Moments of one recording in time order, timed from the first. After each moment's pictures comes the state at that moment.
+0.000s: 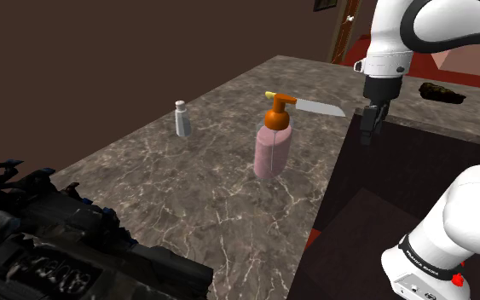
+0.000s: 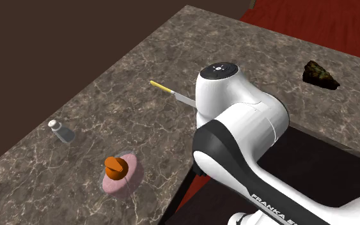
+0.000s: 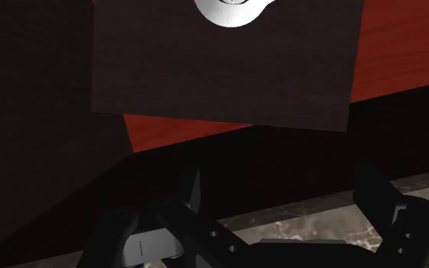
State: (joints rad) arm 0.02 -0.79 0.00 -2.44 0.06 1.44 -0.09
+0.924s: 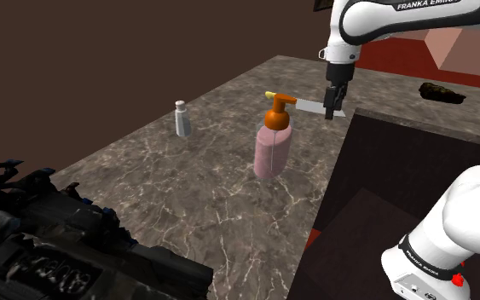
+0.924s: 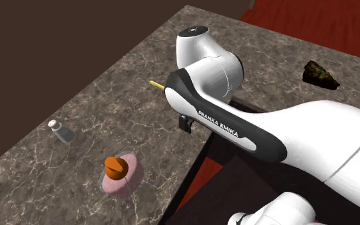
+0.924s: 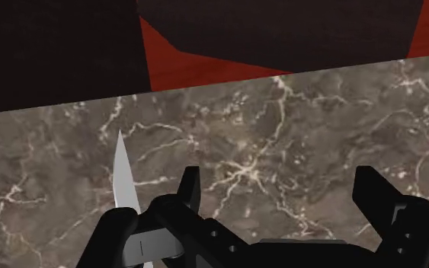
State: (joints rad) arm 0.01 -0.37 -0.10 -2.16 -0.03 1.63 -0.29
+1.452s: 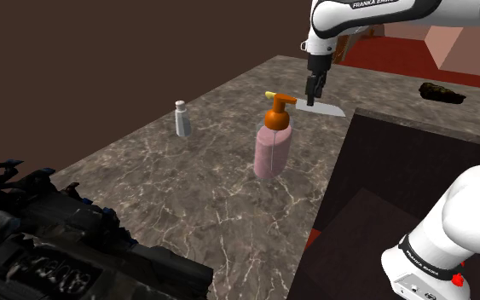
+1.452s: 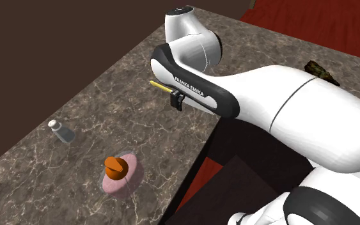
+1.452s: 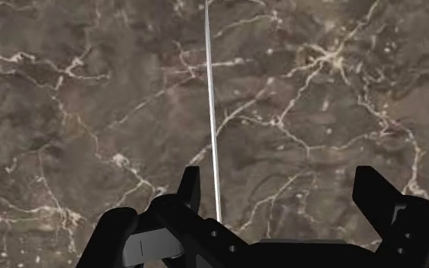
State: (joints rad) arm 0.00 -0.09 -0.15 -1.88 -0.02 1.67 -0.41
